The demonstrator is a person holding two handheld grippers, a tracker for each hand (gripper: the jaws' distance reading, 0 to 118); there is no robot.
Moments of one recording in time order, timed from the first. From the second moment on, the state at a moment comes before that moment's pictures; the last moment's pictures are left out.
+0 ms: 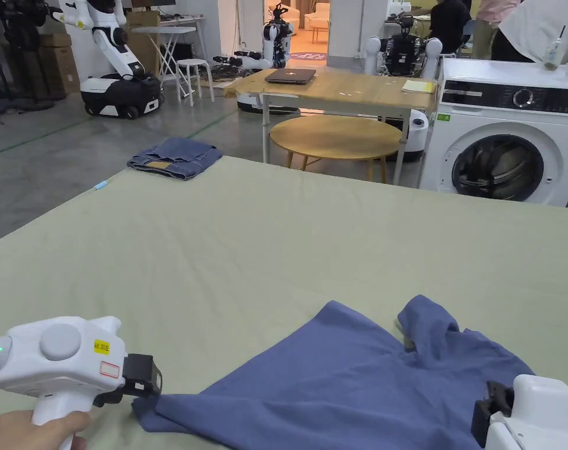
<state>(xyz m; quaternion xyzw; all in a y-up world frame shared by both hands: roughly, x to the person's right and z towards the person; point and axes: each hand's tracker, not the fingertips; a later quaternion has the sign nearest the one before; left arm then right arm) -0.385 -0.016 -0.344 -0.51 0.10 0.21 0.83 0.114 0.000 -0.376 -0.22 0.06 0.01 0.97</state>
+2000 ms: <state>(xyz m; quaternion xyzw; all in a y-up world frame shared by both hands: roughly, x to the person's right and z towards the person) -0.341 -0.006 -0.317 -0.43 0.10 0.17 0.88 0.171 0.001 -0.602 -0.38 0.13 0.06 0.91</state>
